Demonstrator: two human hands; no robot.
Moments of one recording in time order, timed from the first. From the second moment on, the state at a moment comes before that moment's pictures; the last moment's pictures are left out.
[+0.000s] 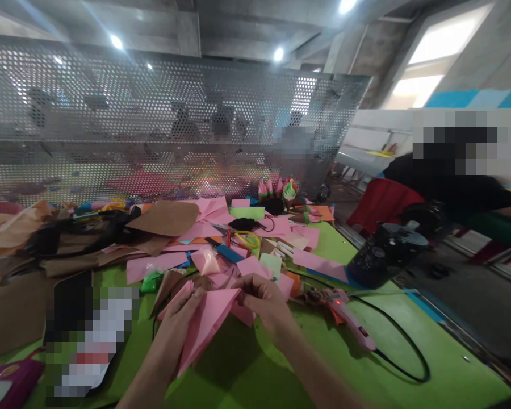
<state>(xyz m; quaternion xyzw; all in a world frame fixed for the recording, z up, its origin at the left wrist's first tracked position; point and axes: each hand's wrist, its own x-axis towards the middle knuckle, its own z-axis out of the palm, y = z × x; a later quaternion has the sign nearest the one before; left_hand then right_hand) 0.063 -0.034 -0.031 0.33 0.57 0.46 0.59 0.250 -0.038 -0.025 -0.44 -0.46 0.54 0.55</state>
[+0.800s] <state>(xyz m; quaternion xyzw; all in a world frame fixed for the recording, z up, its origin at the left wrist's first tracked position) 0.068 -0.033 -0.029 0.50 0.47 0.42 0.59 0.247 -0.047 -0.011 -0.45 -0.55 0.45 0.55</state>
